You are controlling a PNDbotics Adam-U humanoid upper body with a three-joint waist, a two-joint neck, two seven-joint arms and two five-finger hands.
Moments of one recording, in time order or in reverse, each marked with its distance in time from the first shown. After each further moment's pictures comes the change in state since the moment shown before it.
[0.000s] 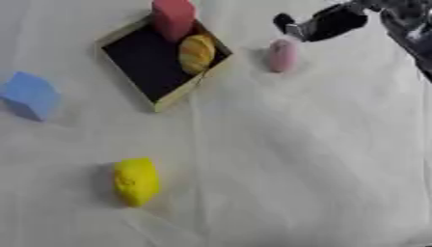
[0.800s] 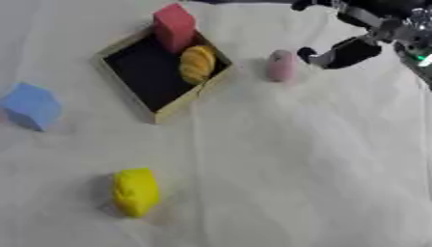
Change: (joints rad) left arm -0.003 0.000 0.000 0.000 -0.003 -0.004 0.004; right arm -0.005 0.038 -0.006 0.133 0.094 -0.014 0.040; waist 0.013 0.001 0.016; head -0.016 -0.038
